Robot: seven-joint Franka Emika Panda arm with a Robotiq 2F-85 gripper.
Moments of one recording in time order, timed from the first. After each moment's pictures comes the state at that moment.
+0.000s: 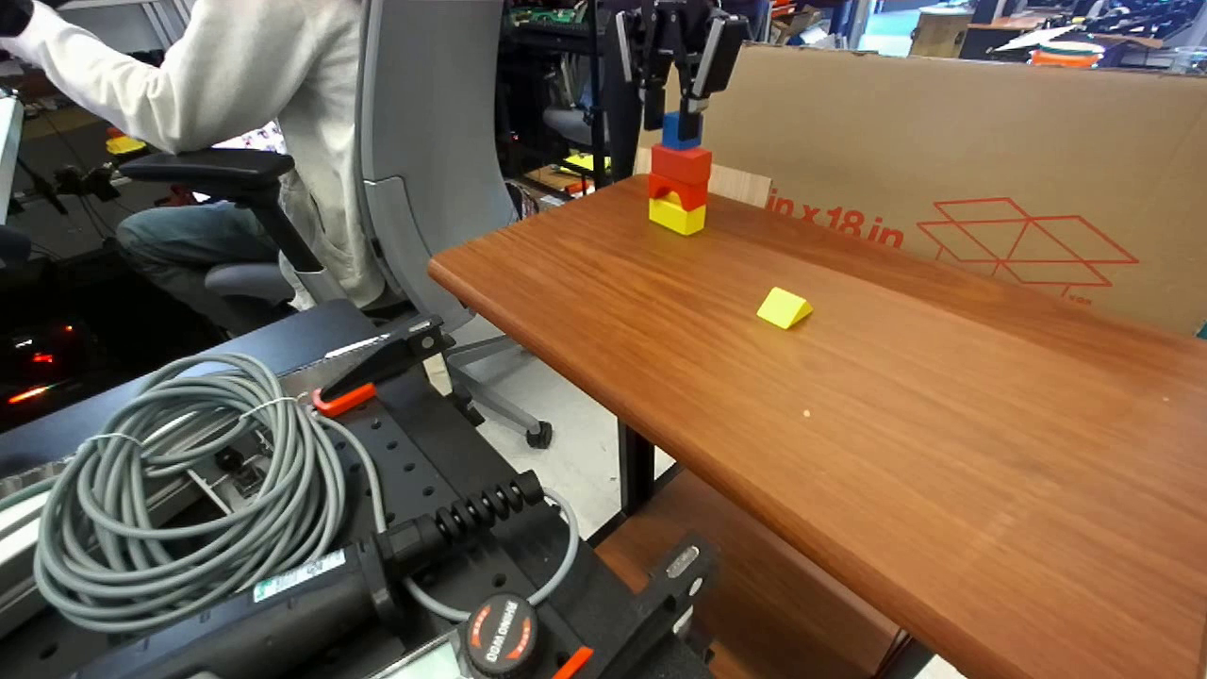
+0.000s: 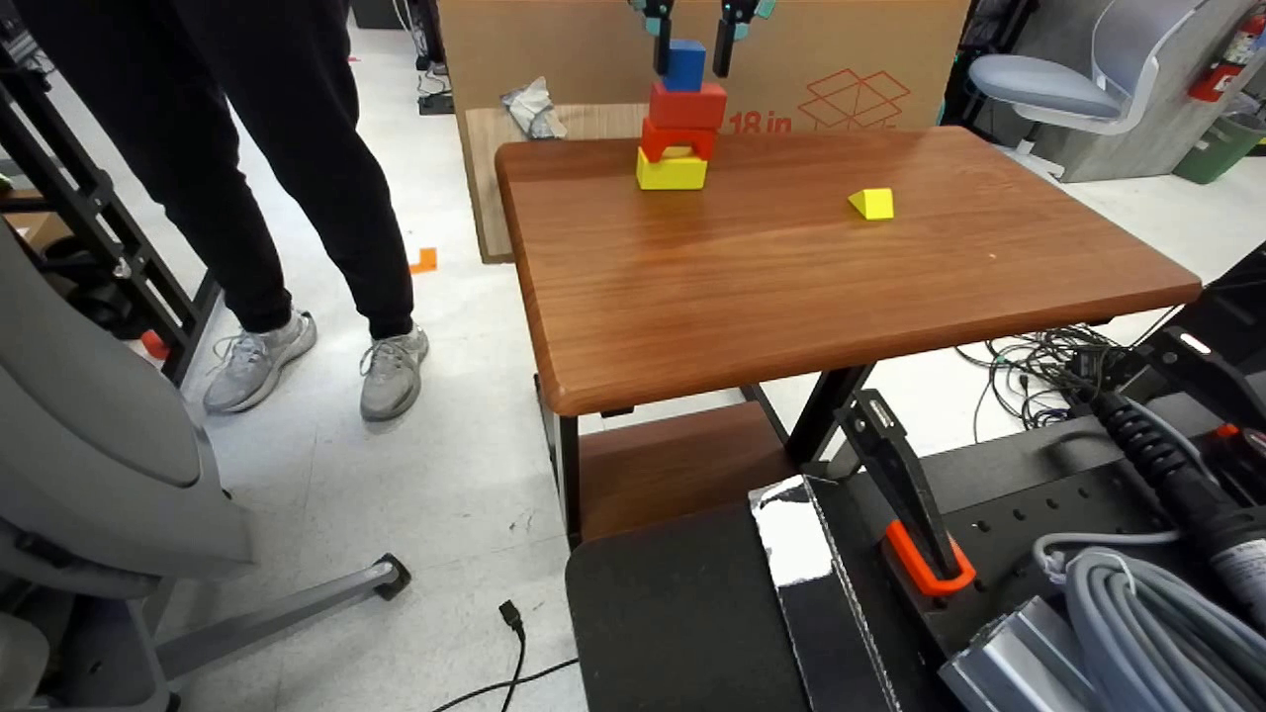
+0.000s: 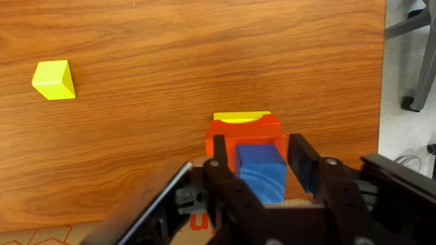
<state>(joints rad) 0.20 0.61 0.06 -1.69 -0.05 2.25 0.36</state>
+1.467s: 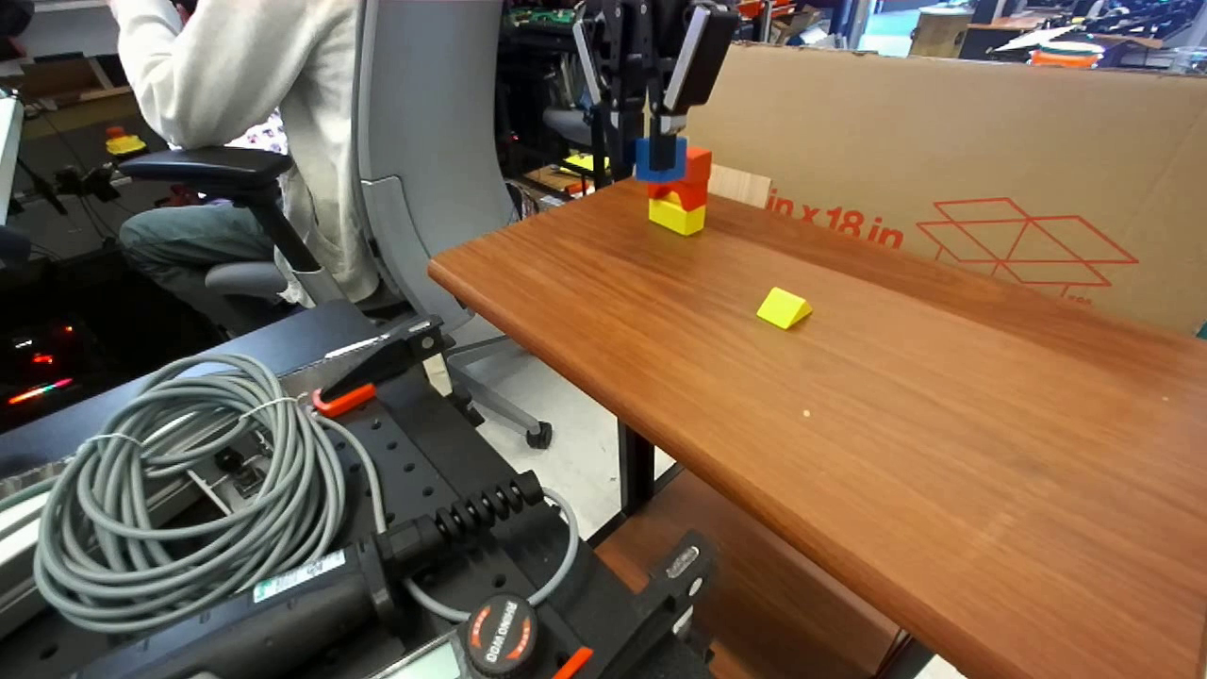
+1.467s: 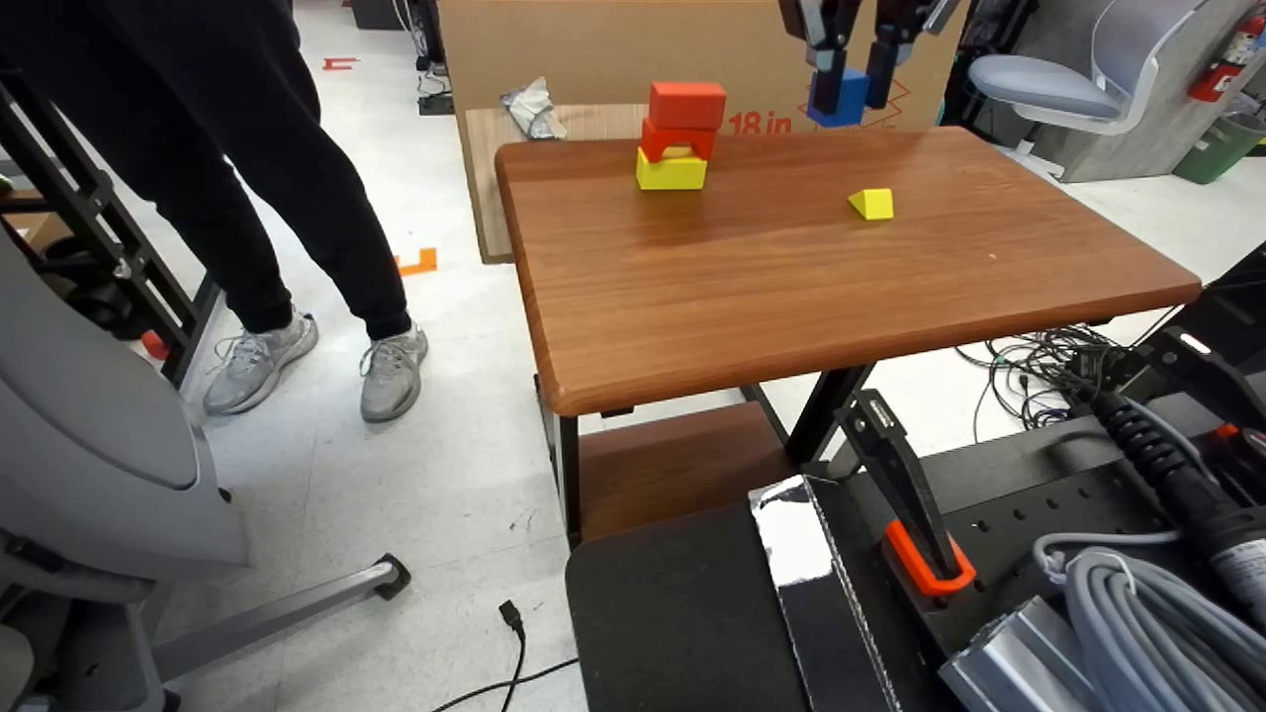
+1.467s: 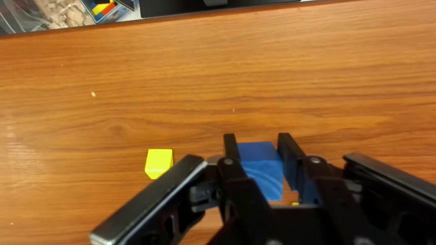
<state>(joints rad) 0.18 0.32 0.01 -2.11 -0.12 2.30 0.32</state>
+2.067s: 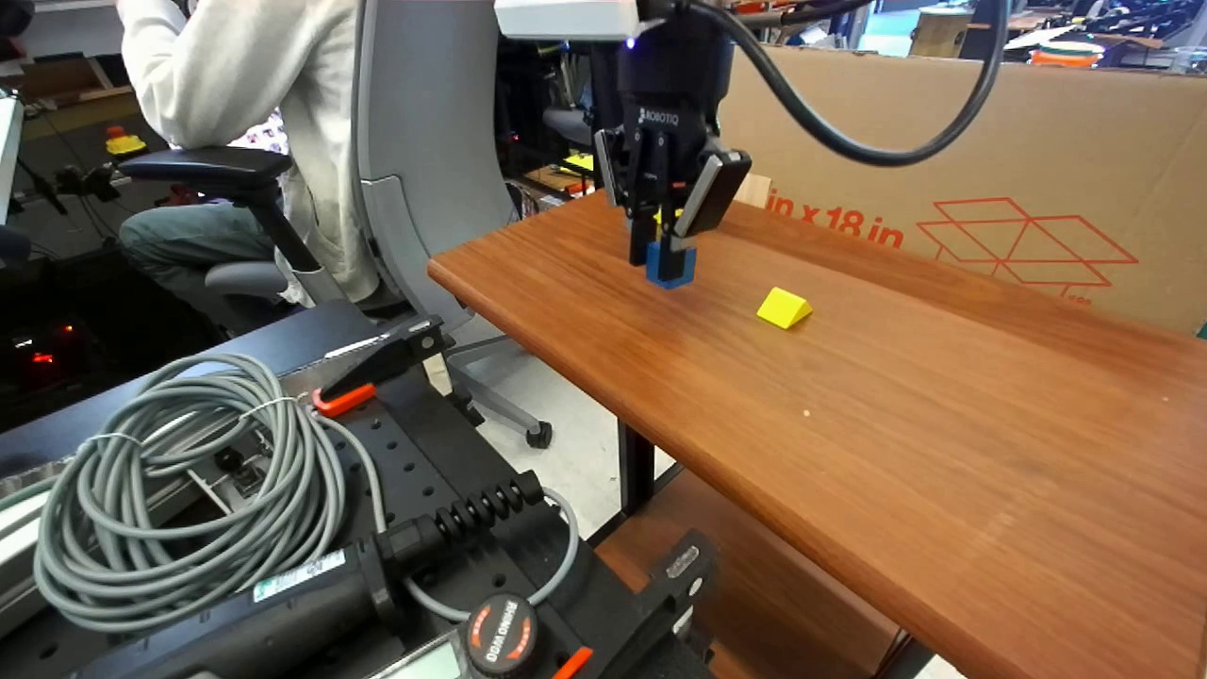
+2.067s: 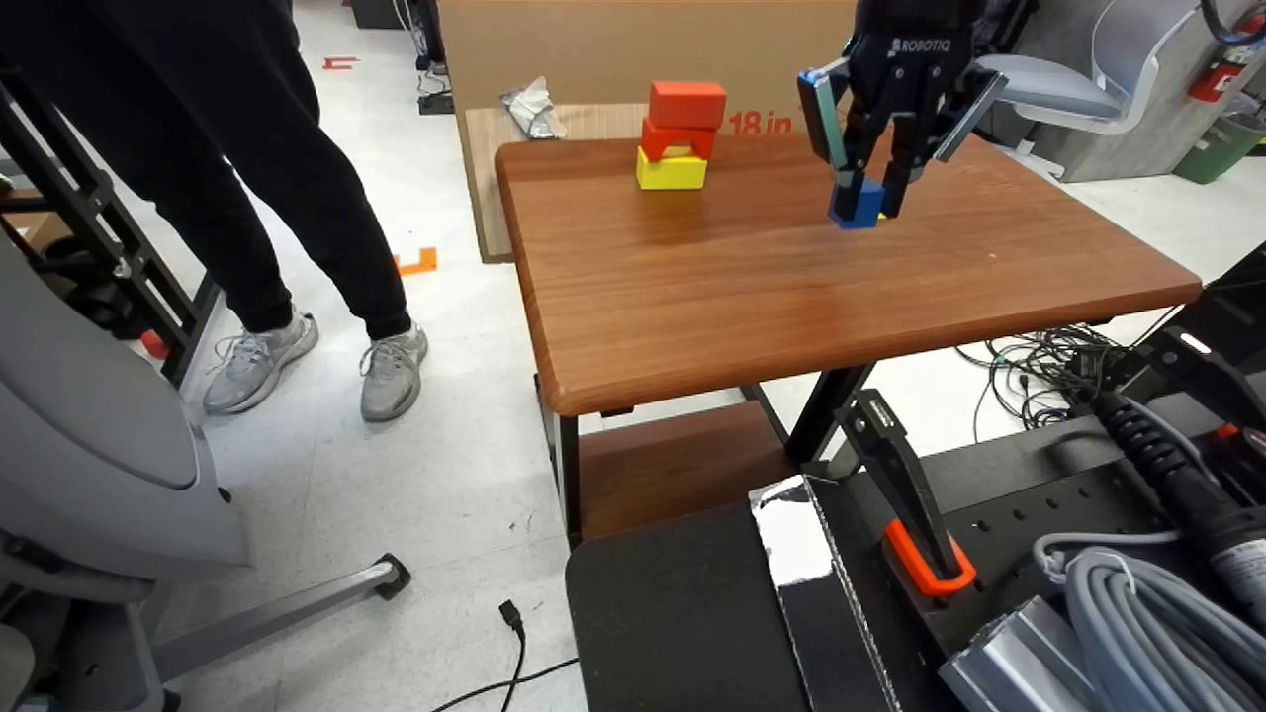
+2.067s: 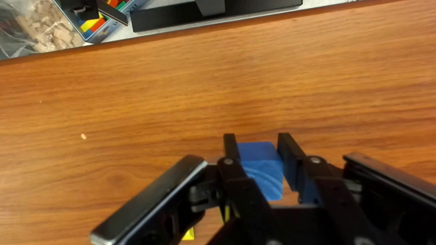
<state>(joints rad) 0.12 0.42 0.00 -2.18 -0.08 2.45 0.28</state>
